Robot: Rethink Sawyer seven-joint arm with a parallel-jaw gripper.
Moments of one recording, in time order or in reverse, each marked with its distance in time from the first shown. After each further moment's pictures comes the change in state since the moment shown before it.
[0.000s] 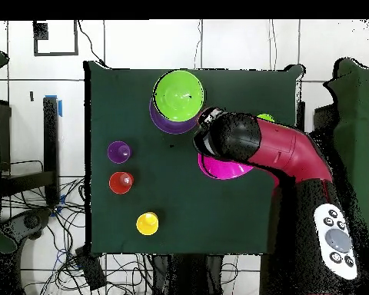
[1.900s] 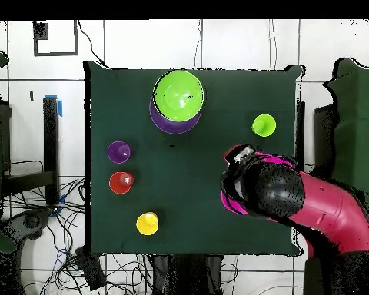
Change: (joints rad) arm -0.210 -0.266 0.087 0.285 -0.048 -0.016 0.000
